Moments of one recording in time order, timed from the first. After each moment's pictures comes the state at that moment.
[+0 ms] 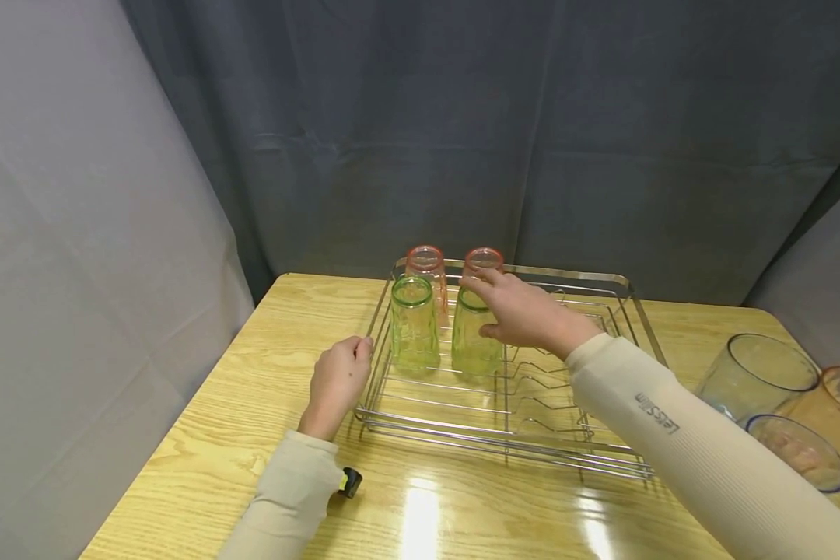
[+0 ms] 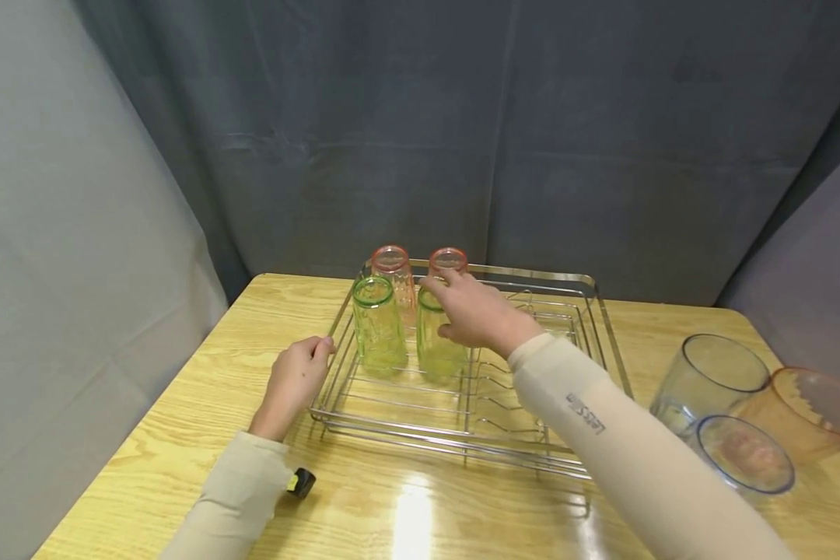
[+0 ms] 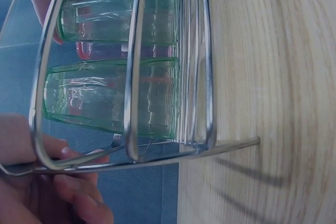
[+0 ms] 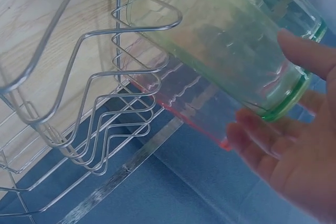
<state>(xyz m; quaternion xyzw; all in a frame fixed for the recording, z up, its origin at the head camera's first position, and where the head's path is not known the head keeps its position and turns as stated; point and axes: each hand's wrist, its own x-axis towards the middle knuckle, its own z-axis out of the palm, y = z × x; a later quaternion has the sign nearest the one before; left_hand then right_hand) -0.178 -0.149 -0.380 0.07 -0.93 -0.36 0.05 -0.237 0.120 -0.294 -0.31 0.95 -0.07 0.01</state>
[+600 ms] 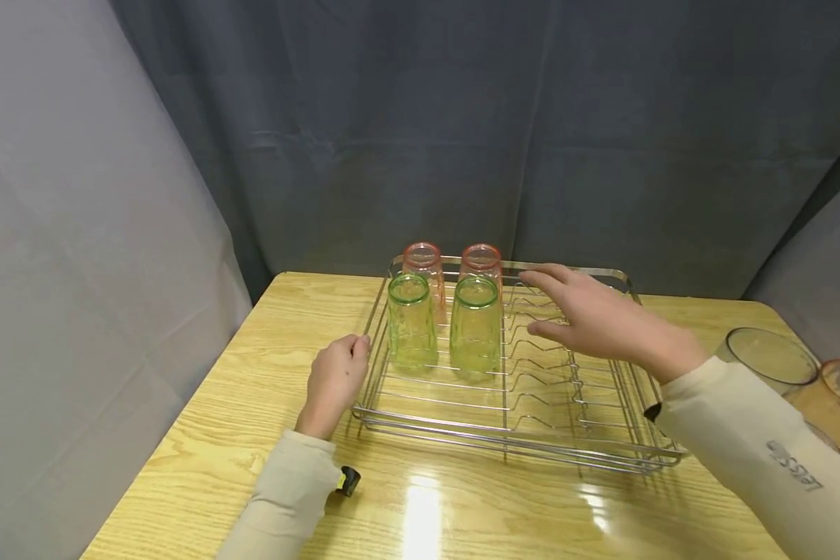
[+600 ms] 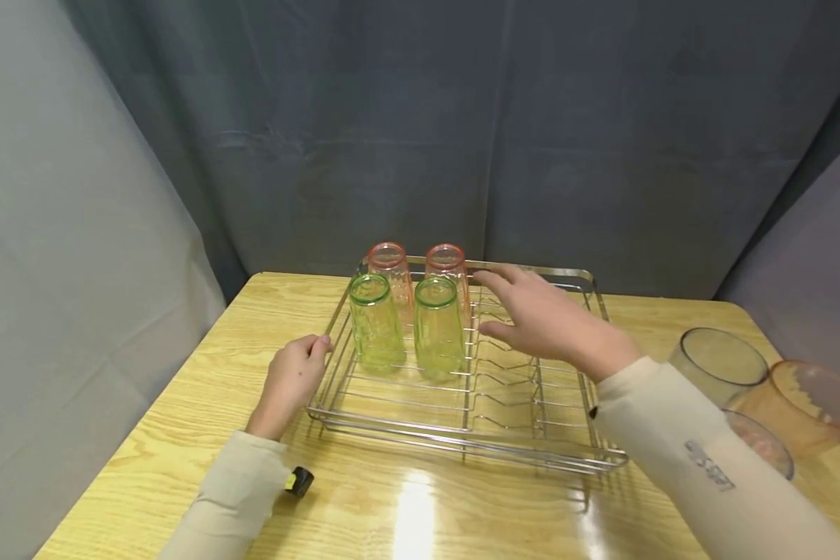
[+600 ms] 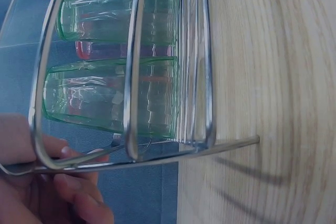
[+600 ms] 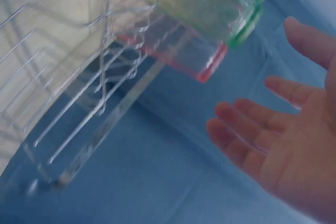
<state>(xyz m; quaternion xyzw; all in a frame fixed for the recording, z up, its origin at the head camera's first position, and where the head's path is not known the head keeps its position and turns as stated) -0.177 -0.152 -0.378 0.07 -0.93 -0.37 0.04 -0.187 0.183 -0.262 -0.28 0.95 -0.10 0.00</state>
